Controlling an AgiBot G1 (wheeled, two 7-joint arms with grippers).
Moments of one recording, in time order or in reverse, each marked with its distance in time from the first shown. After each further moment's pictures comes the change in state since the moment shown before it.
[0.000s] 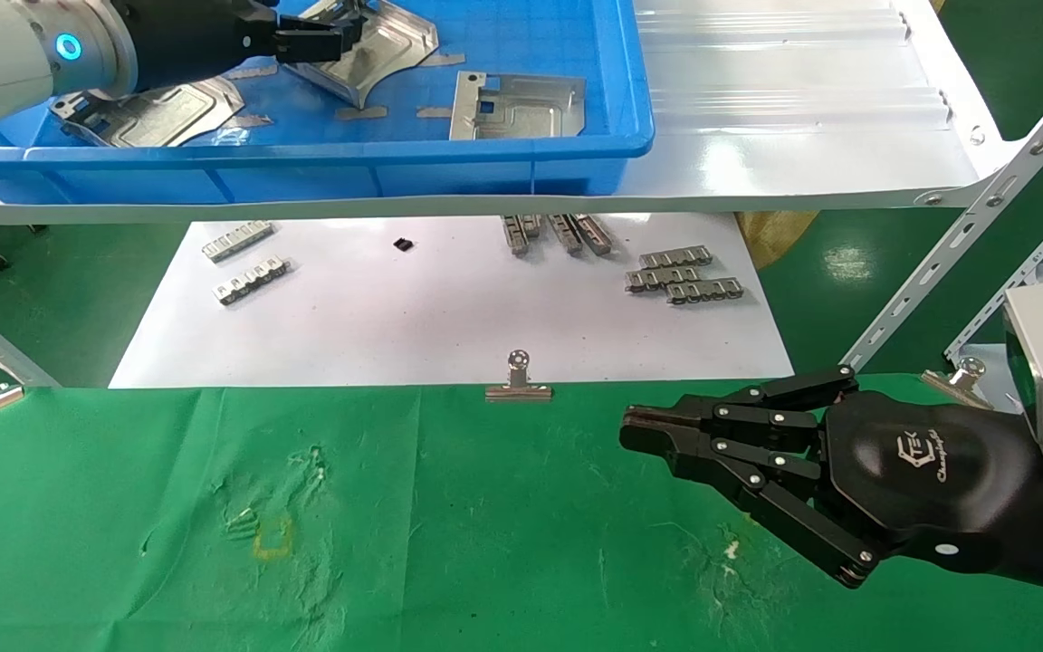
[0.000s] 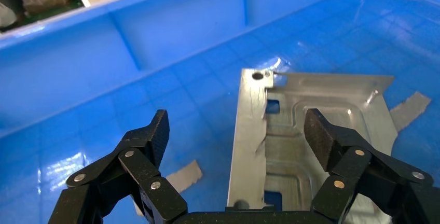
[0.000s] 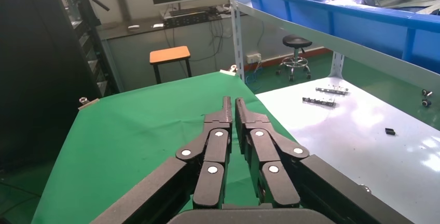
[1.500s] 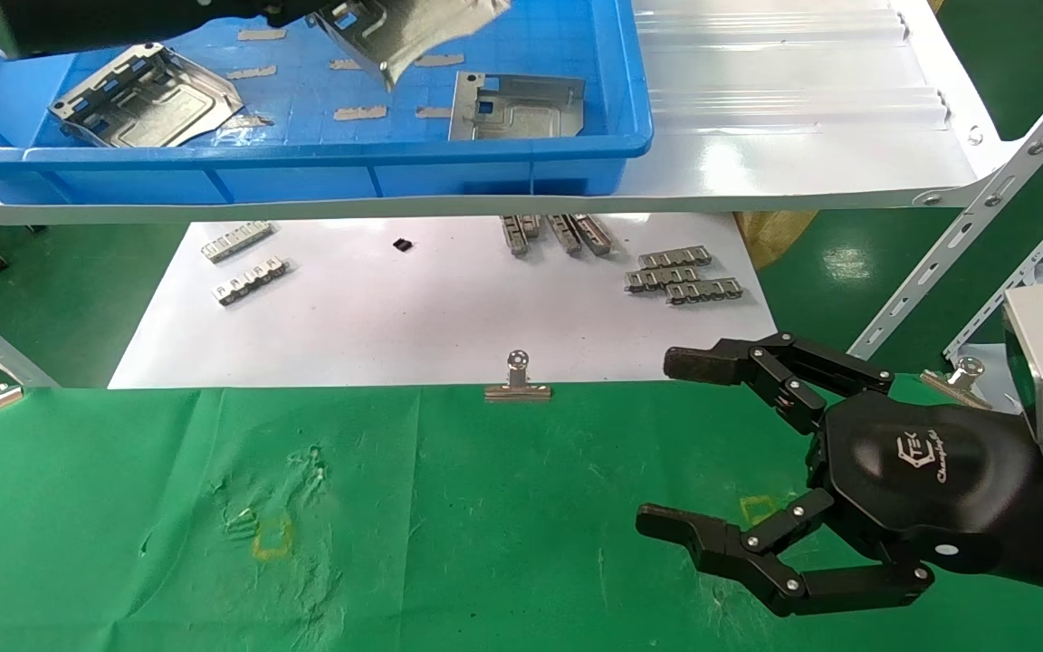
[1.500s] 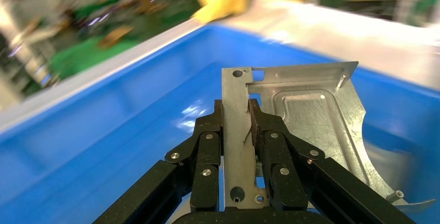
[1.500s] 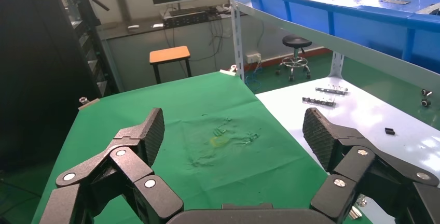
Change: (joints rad) left arm -0.043 -0.133 -0.054 -0.049 -0.092 0.516 0.125; right arm 0.000 0.000 0.000 0.000 0.000 0.000 0.000
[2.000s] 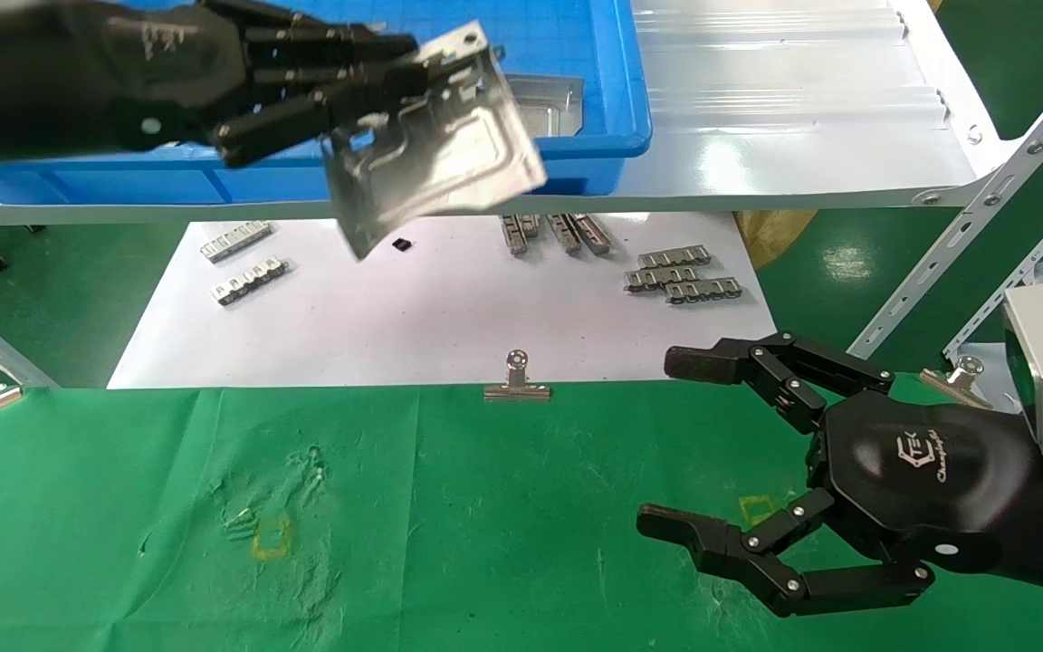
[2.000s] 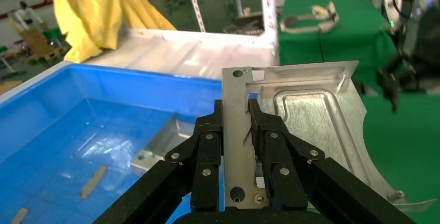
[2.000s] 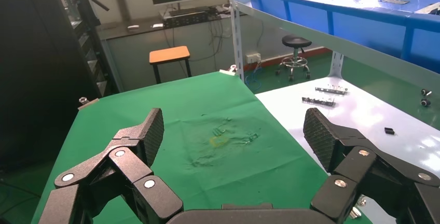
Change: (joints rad) left arm 0.153 -0.165 0.033 -0.280 -0.164 0.325 0.042; right arm 0.000 0.000 0.000 0.000 0.000 0.000 0.000
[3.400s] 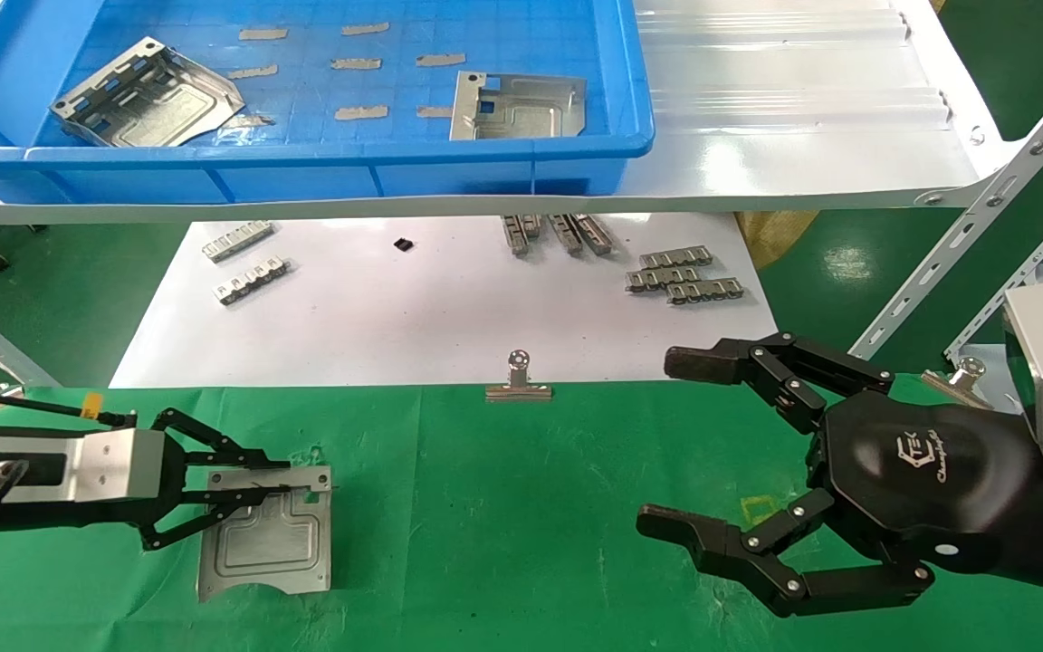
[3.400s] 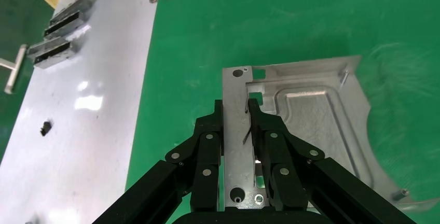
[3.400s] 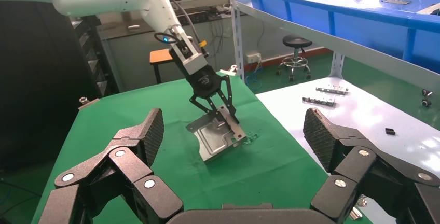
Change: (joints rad) left arm 0.308 -0.164 0.330 0.047 0.076 -0.080 0.643; right arm 0.000 0.000 0.000 0.000 0.000 0.000 0.000
